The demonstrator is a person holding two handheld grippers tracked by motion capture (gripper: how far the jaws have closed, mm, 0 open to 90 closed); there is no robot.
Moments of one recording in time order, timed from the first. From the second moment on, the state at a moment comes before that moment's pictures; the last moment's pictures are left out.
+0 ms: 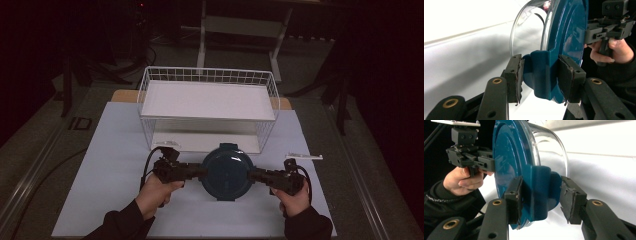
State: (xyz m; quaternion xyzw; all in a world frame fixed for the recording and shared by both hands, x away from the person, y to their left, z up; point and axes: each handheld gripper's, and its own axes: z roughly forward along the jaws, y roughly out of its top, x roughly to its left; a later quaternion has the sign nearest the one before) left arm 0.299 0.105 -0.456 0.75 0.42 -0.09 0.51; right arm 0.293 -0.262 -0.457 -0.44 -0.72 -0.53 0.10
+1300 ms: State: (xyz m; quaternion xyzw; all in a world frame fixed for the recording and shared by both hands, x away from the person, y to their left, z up) left arm 0.380 0.147 -0.508 0.71 0.46 -0.05 0.53; right arm 0.395 -0.207 -0.504 -0.44 -0.73 -0.52 0.05
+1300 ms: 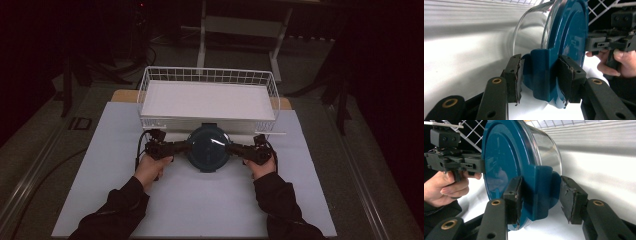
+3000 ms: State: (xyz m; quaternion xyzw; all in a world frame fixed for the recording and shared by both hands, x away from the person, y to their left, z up) left arm 0.338 0.158 -0.474 0.74 0.38 0.05 0.56; right arm 0.358 -0.196 -0.483 -0.45 -0.73 -0.51 -0.04
